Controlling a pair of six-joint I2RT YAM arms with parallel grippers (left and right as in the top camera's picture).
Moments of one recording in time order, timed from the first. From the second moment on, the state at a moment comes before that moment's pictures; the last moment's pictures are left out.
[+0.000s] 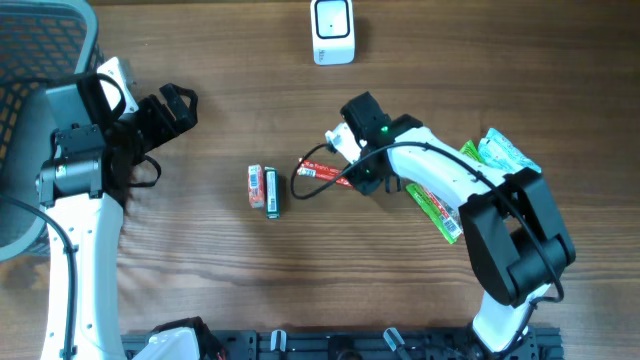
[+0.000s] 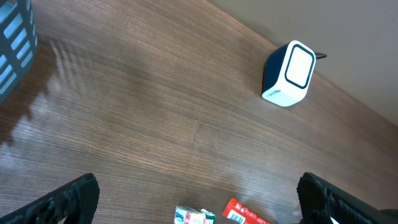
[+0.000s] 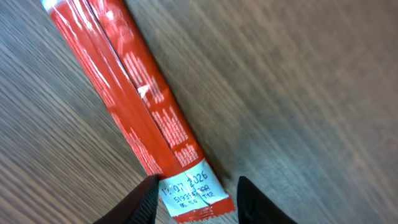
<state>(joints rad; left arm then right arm) 0.20 1.29 1.16 -0.65 0.33 -0.36 0.53 1.94 1.22 -0.68 -0.05 -0.32</state>
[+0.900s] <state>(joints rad) 0.20 1.29 1.16 -0.65 0.33 -0.36 0.53 1.78 1.19 -0.65 -0.08 -0.23</state>
